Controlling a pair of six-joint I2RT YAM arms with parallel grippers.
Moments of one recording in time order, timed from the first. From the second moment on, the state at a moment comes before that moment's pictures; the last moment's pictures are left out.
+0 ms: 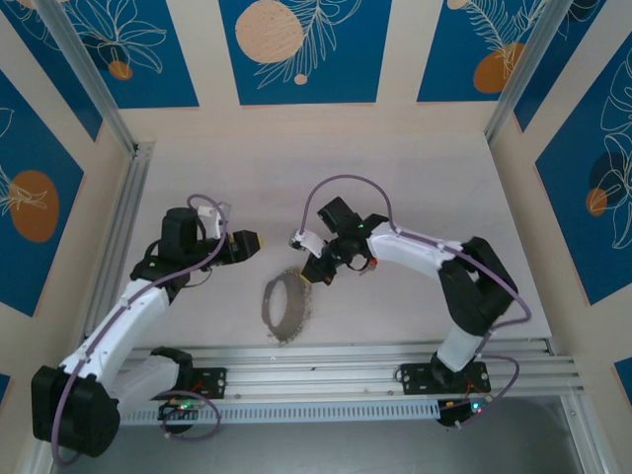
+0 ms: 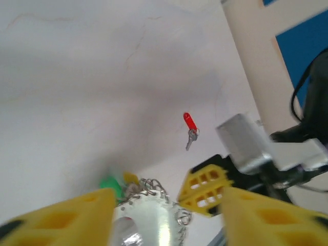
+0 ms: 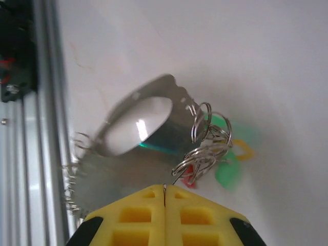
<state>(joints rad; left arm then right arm) -0.27 0.98 0.72 -0.33 0.59 -0.53 0.73 1.65 1.13 -0.55 -0.61 -0.32</state>
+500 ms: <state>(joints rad) -0.45 0.84 0.97 -0.47 0.74 -0.29 0.79 1.32 1.27 -0.56 -0.73 -0.30</state>
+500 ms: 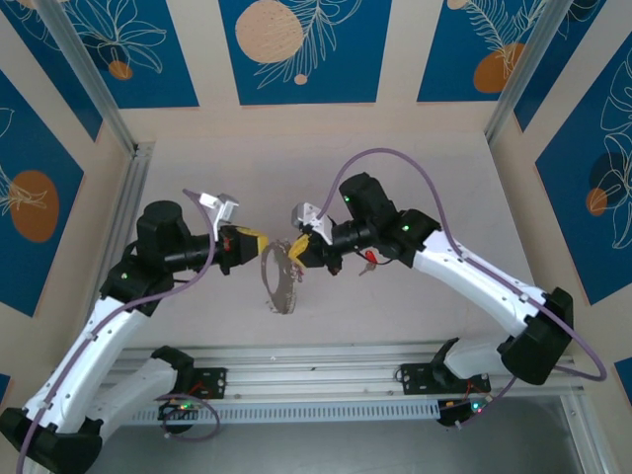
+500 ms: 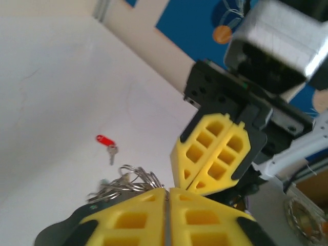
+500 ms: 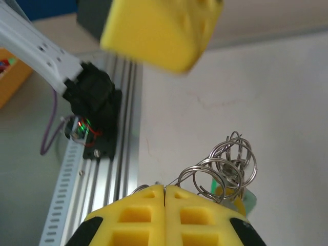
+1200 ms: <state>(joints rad) -0.57 0.83 1.15 -0.56 0.77 -0.17 0.79 1.23 1.35 -0.38 -0.86 -0.11</state>
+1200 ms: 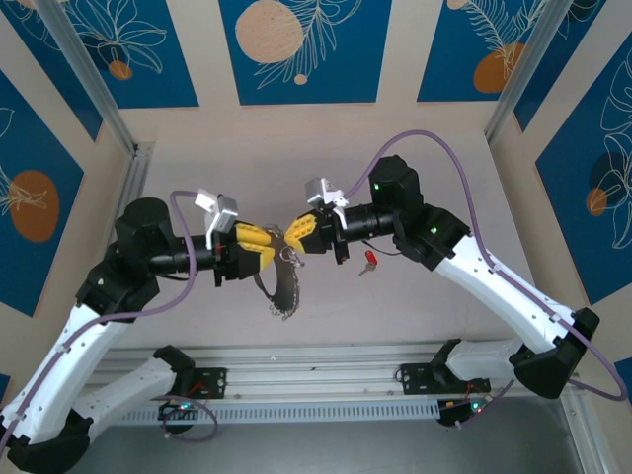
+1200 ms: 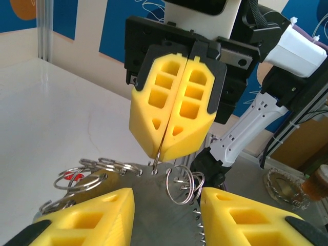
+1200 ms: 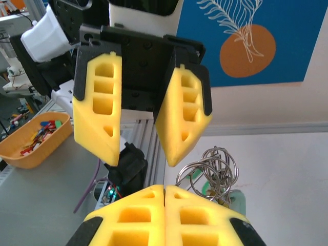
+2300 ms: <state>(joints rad) -0.69 0.98 1.33 -0.74 0.57 0.08 0.80 1.23 1.34 -0.37 -0.84 -0.04</state>
